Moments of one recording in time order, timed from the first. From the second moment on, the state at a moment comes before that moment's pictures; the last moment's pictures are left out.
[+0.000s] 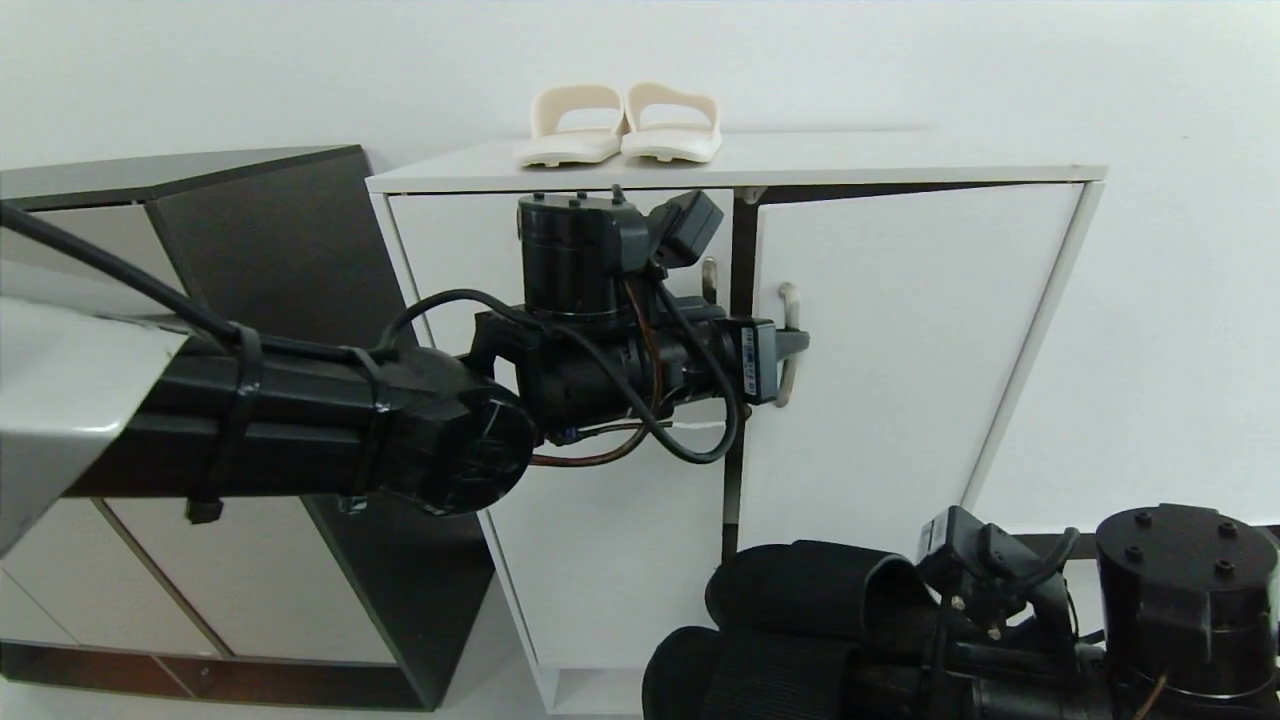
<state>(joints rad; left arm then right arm) -0.69 1.92 -1.33 -0.52 -0.32 -0.25 0.79 1.54 -0.36 -0.82 0.27 -0.01</state>
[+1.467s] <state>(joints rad) -0.66 1.95 -1.39 -0.61 -0.27 -0.26 0.81 1.53 -0.33 -0.81 0.29 -0.08</state>
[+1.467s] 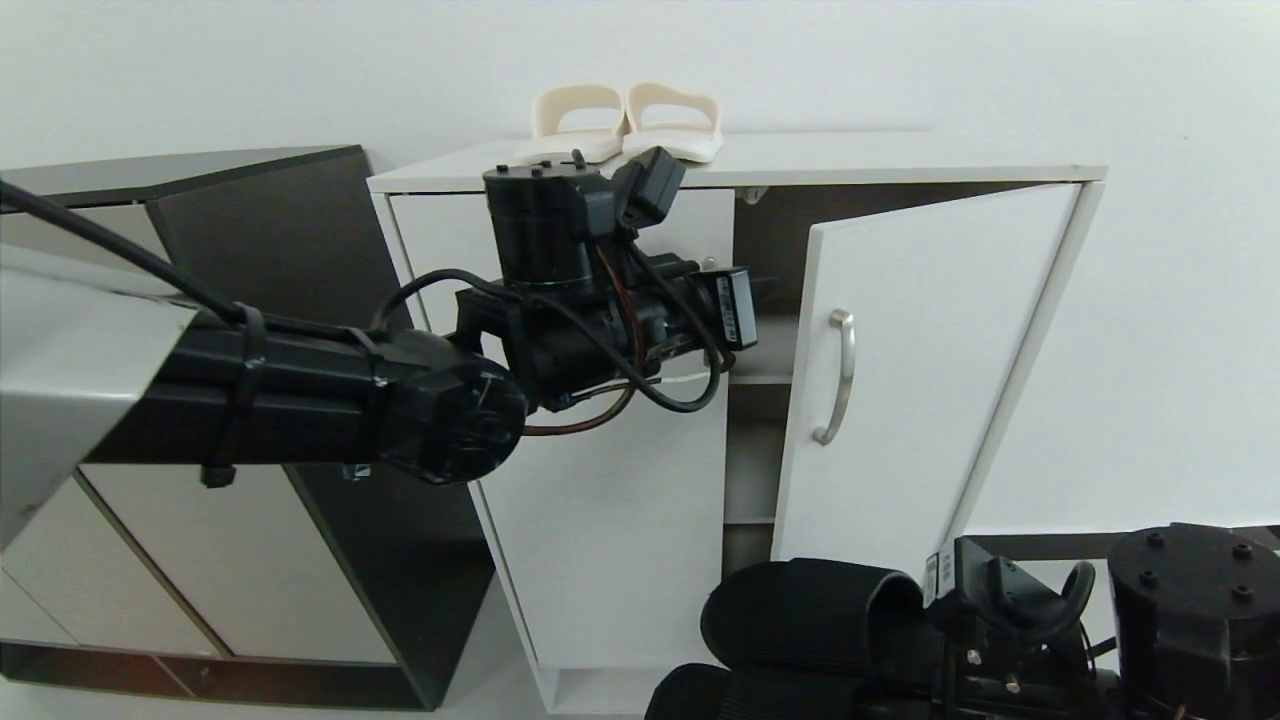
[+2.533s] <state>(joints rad) -0.79 1.91 -1.32 -0.70 -0.07 -0.26 0.88 1.54 -0.36 -0.75 0.21 -0.07</state>
